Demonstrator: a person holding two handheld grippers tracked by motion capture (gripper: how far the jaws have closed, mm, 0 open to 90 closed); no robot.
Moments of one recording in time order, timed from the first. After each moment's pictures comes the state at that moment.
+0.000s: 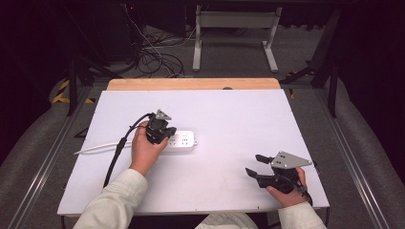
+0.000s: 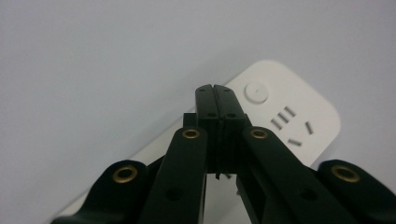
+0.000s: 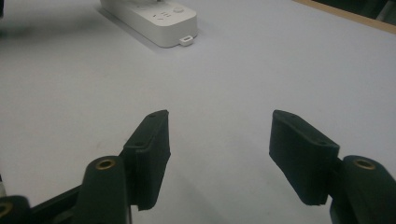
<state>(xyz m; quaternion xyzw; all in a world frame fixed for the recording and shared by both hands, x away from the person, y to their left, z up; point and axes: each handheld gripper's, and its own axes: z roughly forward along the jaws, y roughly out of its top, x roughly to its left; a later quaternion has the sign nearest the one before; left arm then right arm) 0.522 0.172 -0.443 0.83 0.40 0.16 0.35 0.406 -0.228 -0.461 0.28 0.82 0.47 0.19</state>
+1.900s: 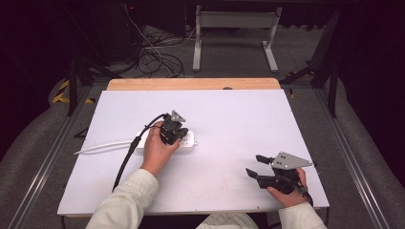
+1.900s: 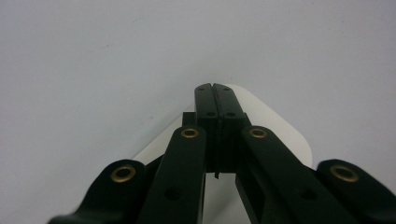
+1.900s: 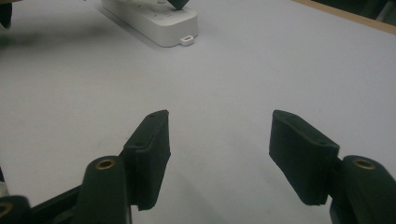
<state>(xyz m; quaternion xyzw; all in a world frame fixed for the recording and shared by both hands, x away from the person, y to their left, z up) 0.529 0.135 -0.456 0.85 0.37 0.16 0.33 0.405 -0.229 -0.461 0.28 0.82 0.47 0.19</state>
